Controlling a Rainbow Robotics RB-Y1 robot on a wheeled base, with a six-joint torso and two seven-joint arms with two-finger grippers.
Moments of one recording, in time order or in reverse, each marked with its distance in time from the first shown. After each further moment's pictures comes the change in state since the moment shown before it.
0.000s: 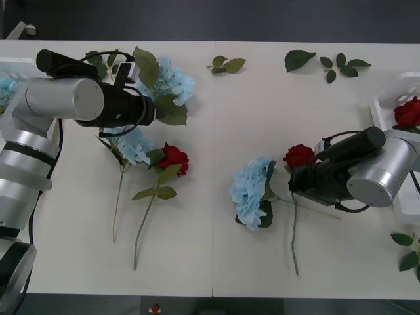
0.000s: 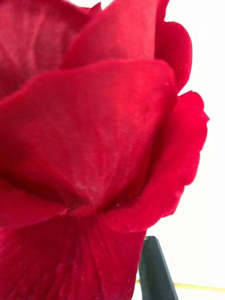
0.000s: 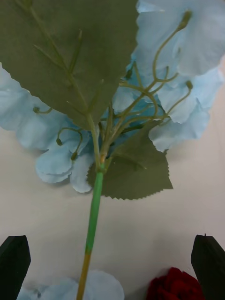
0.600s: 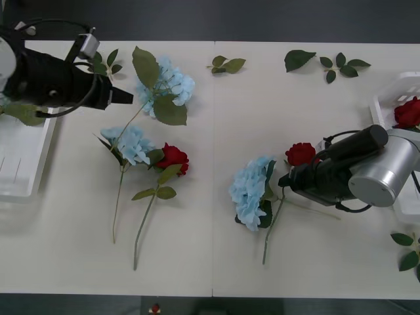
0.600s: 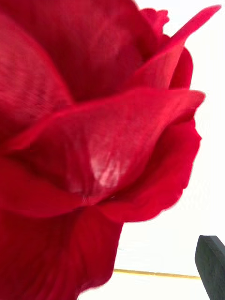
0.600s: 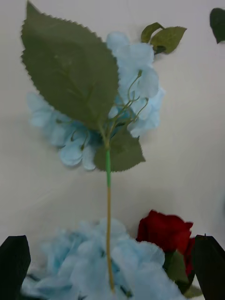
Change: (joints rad) right arm 0.026 -0.001 -0.036 -0.020 0.005 0.015 0.000; left arm 0.012 0.230 0.097 -0.131 0.415 0.211 -0.167
